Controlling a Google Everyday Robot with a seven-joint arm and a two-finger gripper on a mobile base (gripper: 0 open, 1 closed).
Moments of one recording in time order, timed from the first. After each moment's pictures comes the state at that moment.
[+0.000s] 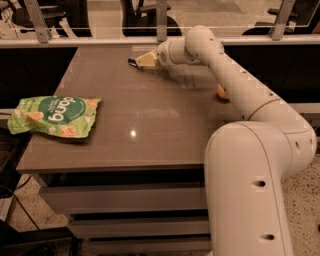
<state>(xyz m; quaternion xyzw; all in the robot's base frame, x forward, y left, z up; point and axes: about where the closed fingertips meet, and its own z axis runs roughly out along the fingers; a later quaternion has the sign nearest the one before) 0.890 0.027 0.829 -0.34 0.77 0.23 0.49</state>
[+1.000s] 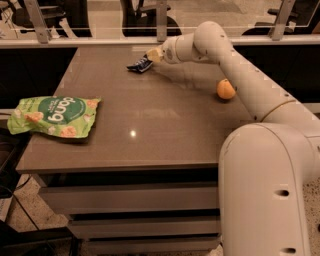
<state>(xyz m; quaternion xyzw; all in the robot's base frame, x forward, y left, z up) 0.873 0.014 0.854 -0.34 0.76 0.24 0.50</state>
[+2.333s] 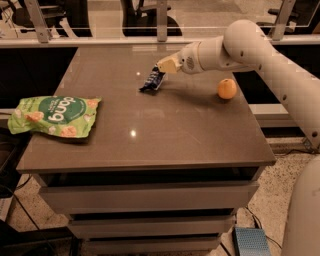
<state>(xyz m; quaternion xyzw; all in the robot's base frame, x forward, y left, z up) 0.757 -0.022 0.874 -0.39 0.75 0.28 0.46</state>
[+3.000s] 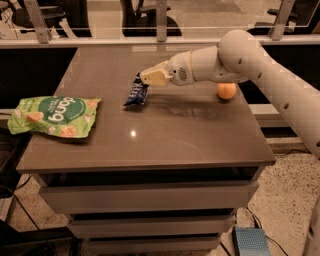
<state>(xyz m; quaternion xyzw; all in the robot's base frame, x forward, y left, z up) 0.685 0.027 0.877 -0.44 0.69 0.37 0.44</state>
